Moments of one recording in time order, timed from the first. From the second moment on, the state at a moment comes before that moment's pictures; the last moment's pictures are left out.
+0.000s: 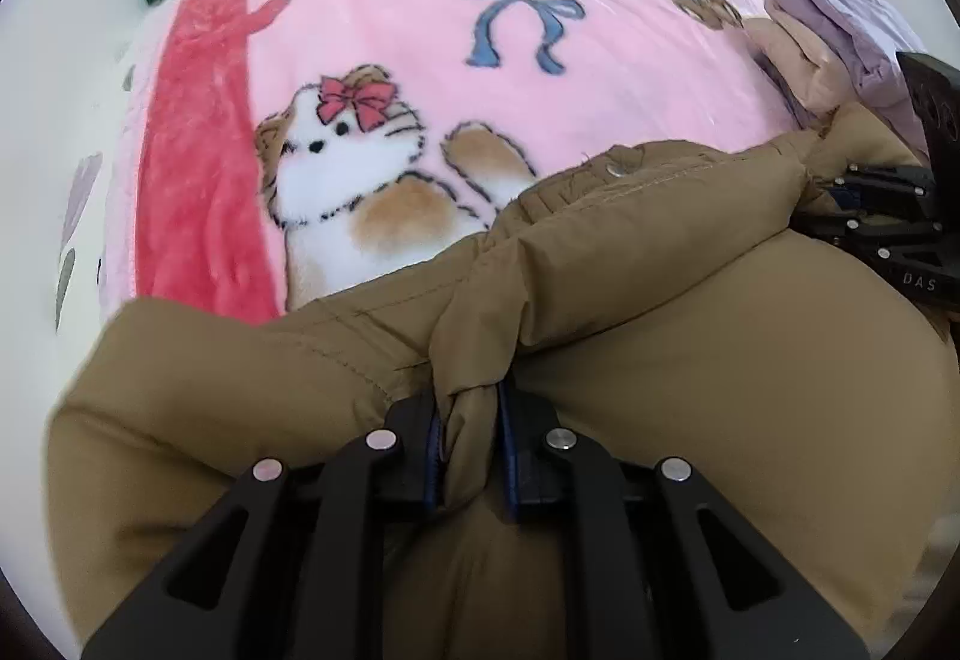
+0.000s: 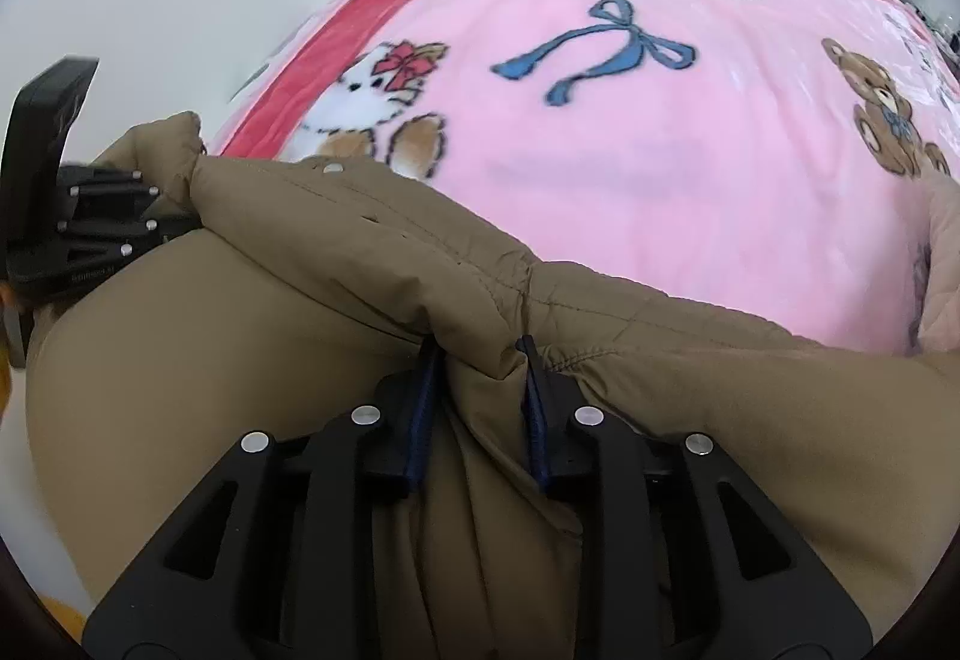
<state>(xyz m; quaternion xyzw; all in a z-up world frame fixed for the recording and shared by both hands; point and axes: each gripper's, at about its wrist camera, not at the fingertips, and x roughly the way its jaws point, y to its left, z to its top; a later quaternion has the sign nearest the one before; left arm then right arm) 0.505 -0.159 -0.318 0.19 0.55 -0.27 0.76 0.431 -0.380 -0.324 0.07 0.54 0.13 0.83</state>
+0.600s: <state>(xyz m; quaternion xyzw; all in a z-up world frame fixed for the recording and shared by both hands) 0.447 -0.135 -0.291 0.22 0.38 -0.25 0.86 0.380 -0.371 -0.289 0.03 0.43 0.08 0.90</state>
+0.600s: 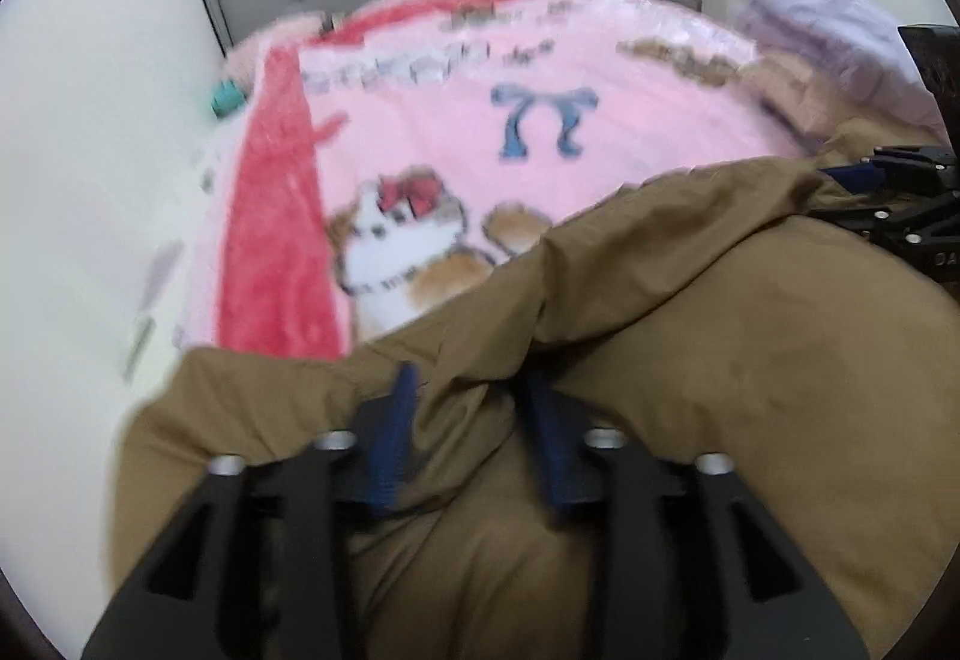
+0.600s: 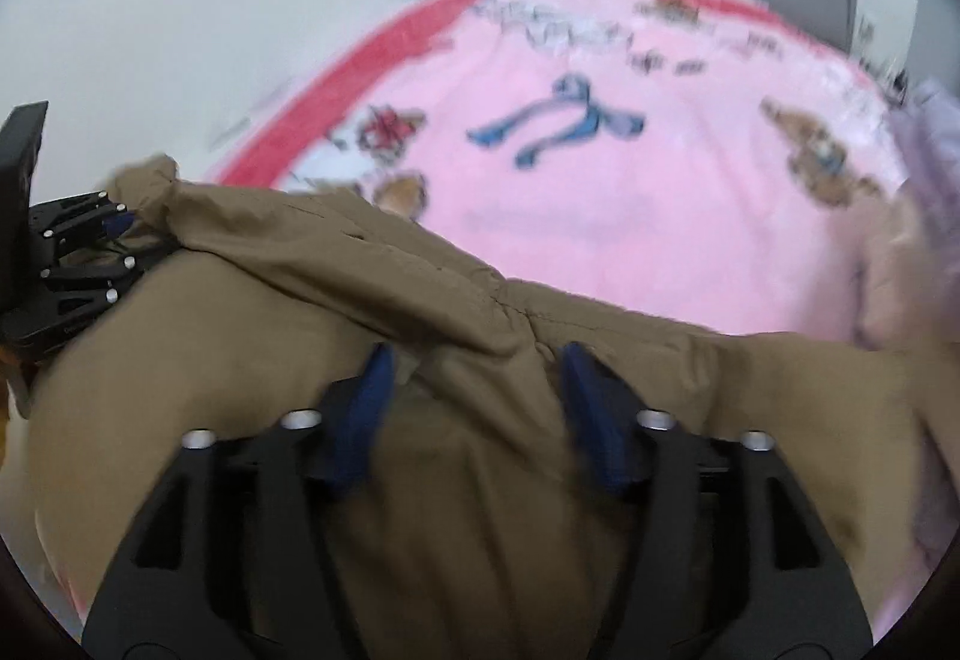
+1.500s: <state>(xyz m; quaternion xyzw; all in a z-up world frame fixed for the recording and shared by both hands) 0.450 -0.015 -0.343 0.11 0.49 -0.23 0.83 0.293 -0.459 -0.357 0.14 0.49 0.01 0.86</state>
